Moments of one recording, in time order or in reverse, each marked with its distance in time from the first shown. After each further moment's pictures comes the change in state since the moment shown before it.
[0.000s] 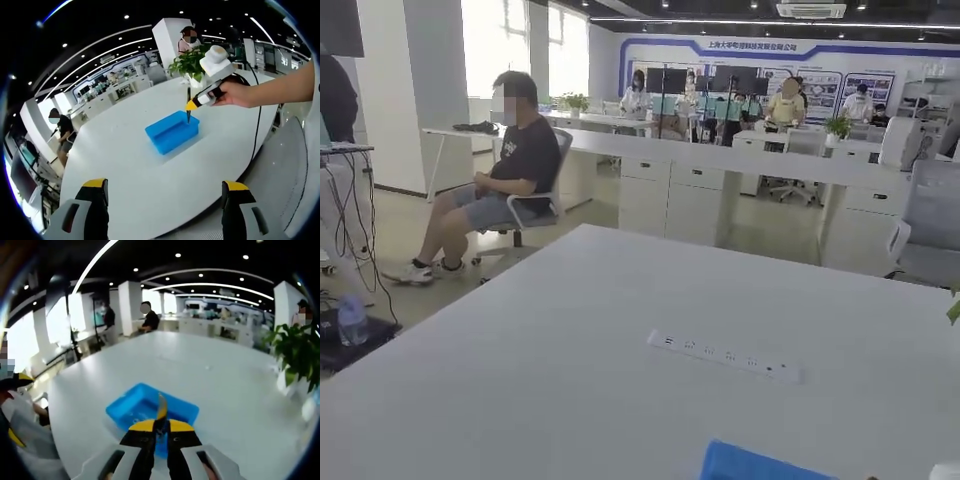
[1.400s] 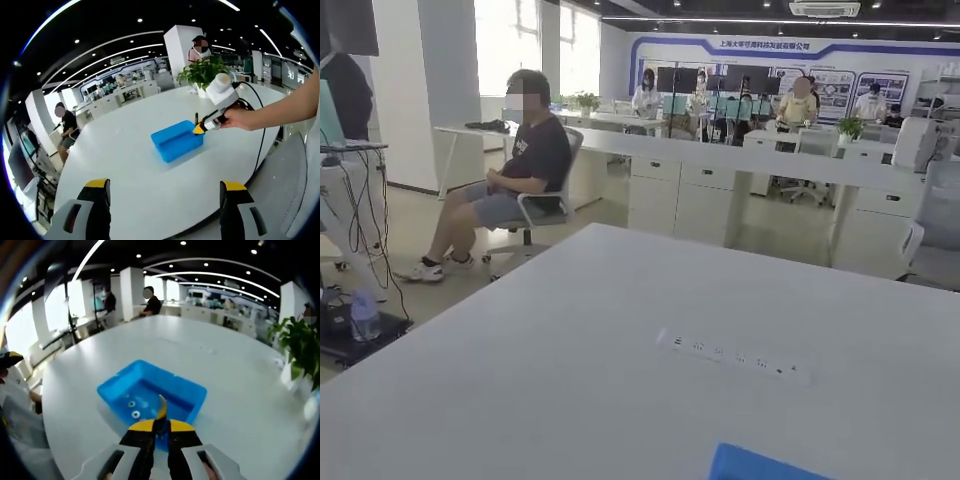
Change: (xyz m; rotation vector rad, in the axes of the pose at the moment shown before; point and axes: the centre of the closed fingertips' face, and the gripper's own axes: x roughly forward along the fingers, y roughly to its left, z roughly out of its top) left arm 0.000 0.009 0.012 -0.083 -0.073 0.023; right arm 0.020 0.001 -0.037 -0.040 0.115 -0.005
